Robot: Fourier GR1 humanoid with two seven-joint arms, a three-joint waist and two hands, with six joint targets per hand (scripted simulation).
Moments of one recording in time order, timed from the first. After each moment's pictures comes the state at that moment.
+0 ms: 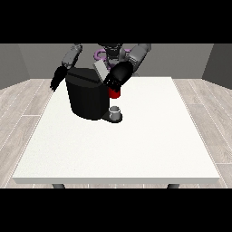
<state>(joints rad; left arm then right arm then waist) -1.30 0.49 0.11 -0.63 -0.83 -0.28 -0.19 -0.50 -0.08 -0.06 -1.30 0.17 -0.19 0.04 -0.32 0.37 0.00</state>
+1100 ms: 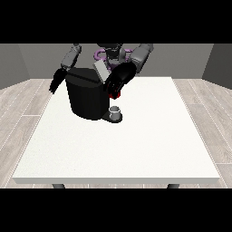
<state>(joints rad) -1.31 0.55 0.07 -0.65 -0.91 -0.20 -0.30 -0.49 -0.10 -0.06 -1.30 0.19 -0.19 0.02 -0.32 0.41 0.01</state>
